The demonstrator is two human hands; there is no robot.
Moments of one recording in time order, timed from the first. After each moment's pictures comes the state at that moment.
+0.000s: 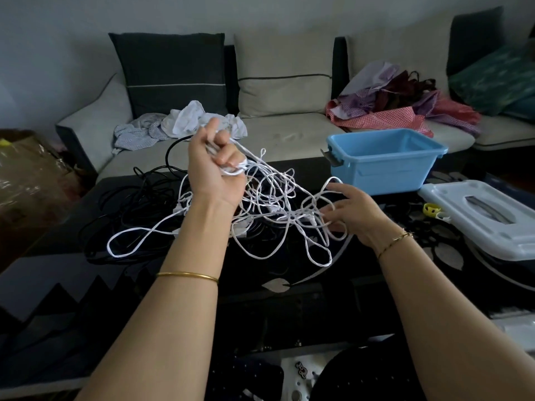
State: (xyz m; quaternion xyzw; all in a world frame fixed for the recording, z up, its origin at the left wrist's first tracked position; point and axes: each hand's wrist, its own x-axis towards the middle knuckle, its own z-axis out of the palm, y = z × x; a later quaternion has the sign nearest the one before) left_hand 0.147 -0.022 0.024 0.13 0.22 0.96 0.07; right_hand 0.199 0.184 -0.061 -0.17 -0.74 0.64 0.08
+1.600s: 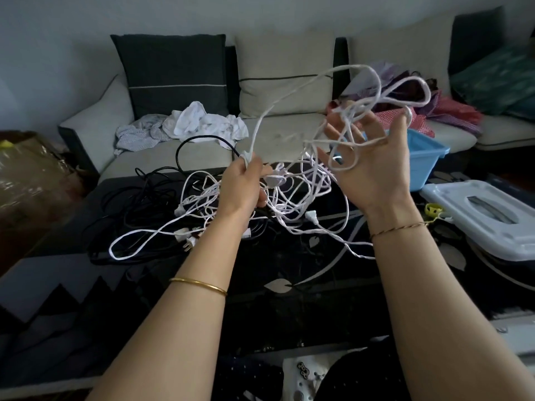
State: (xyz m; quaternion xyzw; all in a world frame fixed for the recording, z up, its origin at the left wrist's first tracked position) left_hand 0.153 -0.005 -0.005 0.11 0.73 0.67 -0.05; right_hand 0.210 0.159 0.019 0.10 -0.35 0.91 0.21
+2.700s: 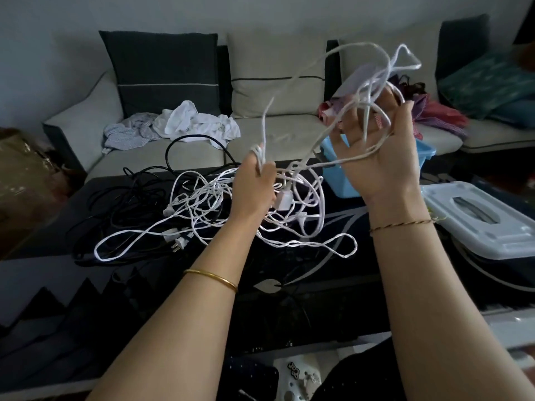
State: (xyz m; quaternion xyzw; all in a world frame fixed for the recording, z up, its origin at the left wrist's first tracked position) left_hand 0.156 0.024 -0.015 0.18 0.75 0.62 -0.09; right_hand 0.220 0.169 0.034 0.09 -0.26 0.93 0.26
